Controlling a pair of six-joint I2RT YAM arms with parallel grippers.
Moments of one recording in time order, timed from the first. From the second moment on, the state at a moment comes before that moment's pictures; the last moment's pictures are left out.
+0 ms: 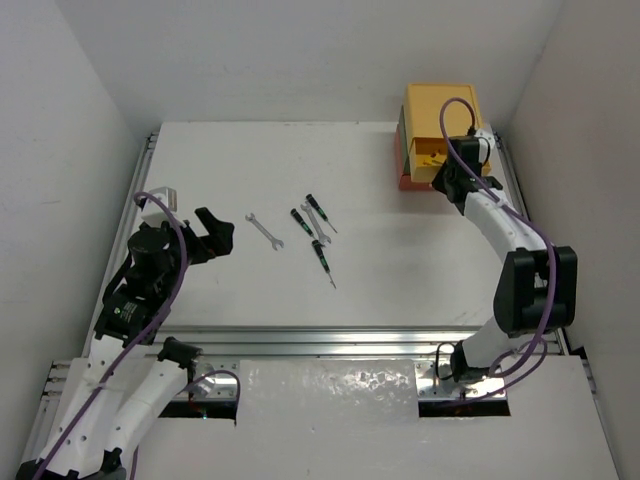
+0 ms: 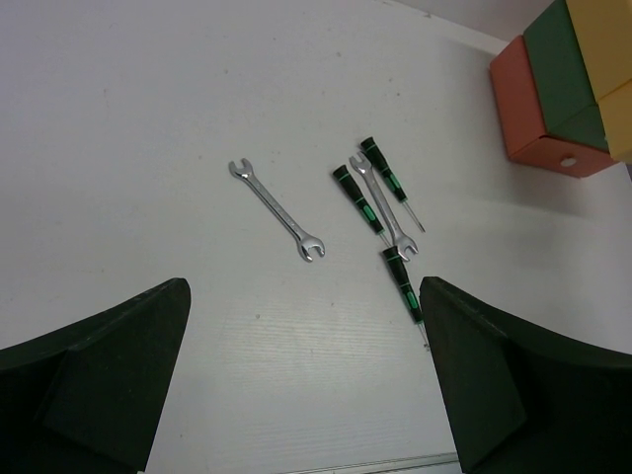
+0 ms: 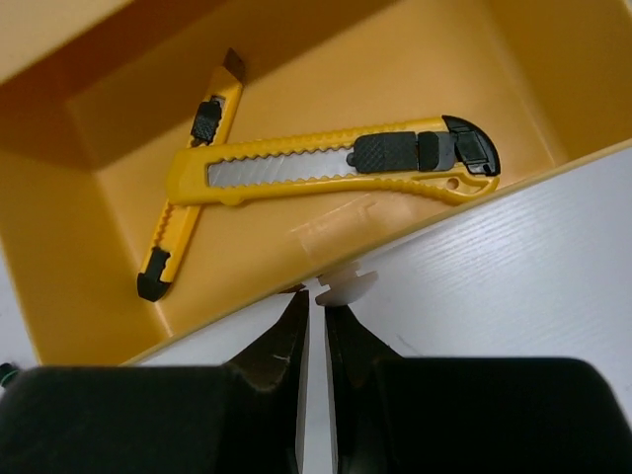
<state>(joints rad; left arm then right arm) -0.23 0.59 0.78 -0.53 -0.13 -0.44 0.06 1.59 1.16 -0.23 0.30 0.50</state>
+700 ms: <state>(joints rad) -0.23 0.60 0.78 -0.52 -0.11 -0.43 0.03 1.89 1.52 -0.22 0.27 0.30</state>
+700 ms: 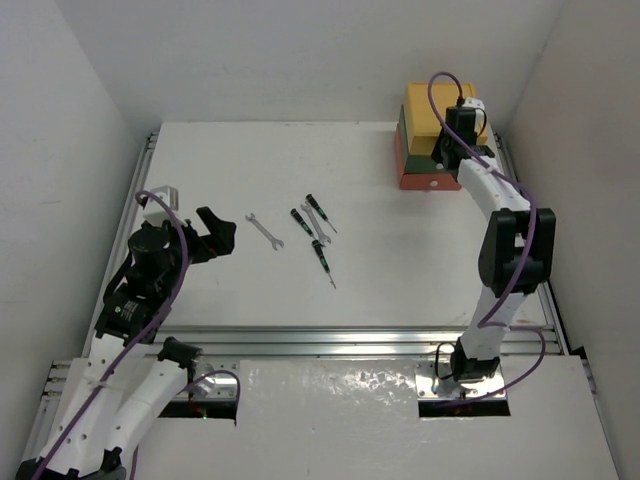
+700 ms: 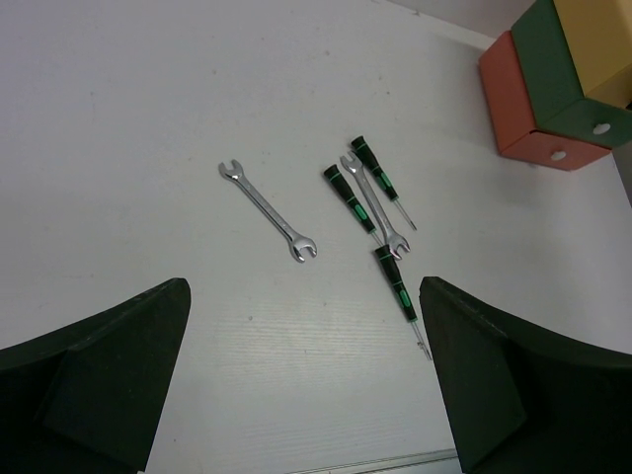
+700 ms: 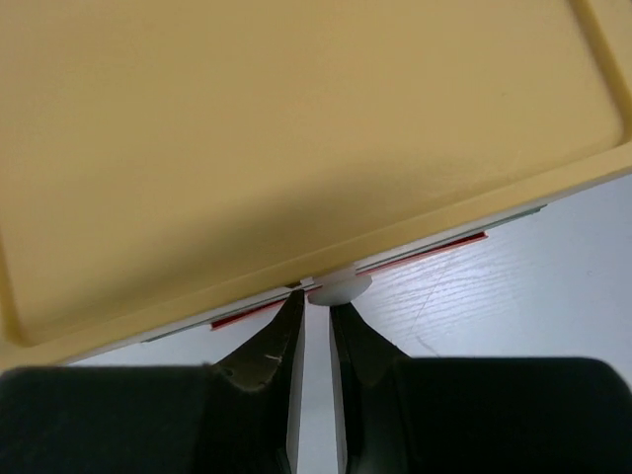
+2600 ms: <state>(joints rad) -0.23 0.65 0.78 -0.51 -0.06 -0.42 -0.05 1.96 1.29 0.13 -0.01 -0.05</state>
